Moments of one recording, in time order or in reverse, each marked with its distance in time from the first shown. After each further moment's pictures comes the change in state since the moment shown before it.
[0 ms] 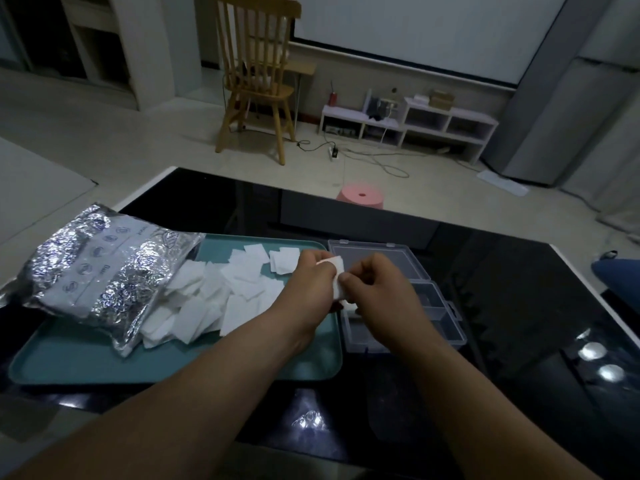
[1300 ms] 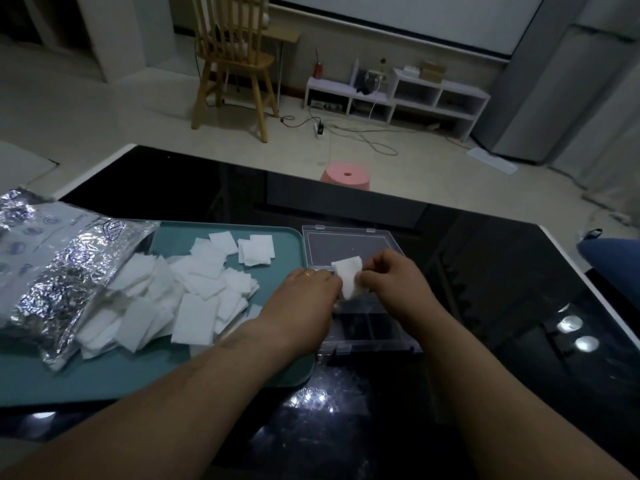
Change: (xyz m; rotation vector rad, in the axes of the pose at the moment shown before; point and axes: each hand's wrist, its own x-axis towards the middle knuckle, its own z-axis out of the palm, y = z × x) left_hand 0.059 -0.062 0.014 1.390 -0.195 0.660; right_hand 0.061 0.074 -0.036 0.002 -0.029 0.188
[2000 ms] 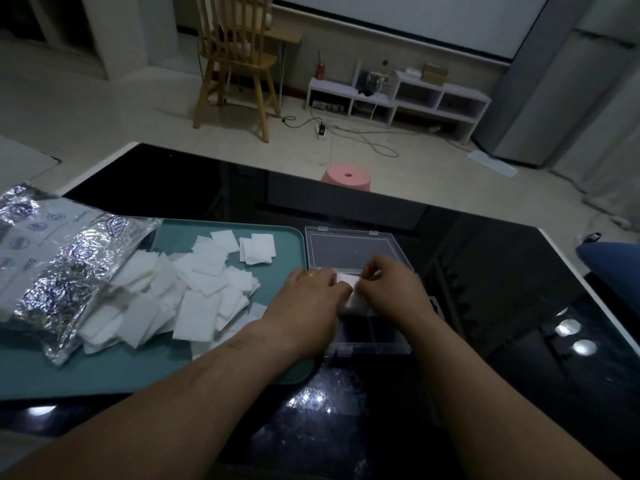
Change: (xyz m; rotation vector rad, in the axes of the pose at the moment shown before) left_hand -0.001 0.005 0.003 0.070 -0.062 -0.002; right_hand 0.008 0.008 0.006 -0.388 0.063 -0.037
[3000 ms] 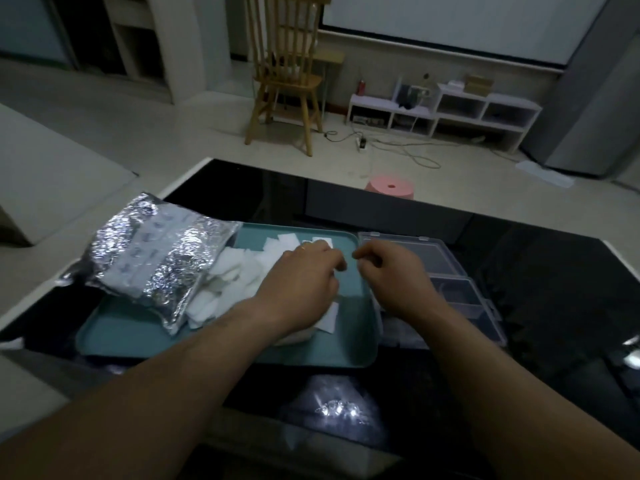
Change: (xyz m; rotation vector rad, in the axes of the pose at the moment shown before) left_hand -0.068 -0.061 -0.068 -0.165 0.191 -0.172; right_hand -0.034 -0.084 0.028 0.049 0.004 -0.367
